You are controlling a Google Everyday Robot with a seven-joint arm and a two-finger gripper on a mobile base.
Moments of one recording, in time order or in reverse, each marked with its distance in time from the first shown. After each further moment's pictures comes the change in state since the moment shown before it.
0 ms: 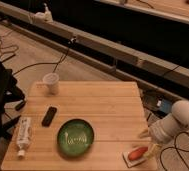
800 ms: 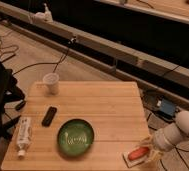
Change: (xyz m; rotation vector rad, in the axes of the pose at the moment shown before) arm 0.032 0.004 0.027 -0.008 -0.084 0.046
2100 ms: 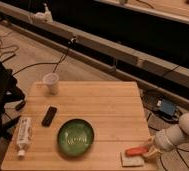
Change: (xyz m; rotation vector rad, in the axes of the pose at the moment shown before) arm 0.013 -0.011 -0.002 0.029 -0.040 0.030
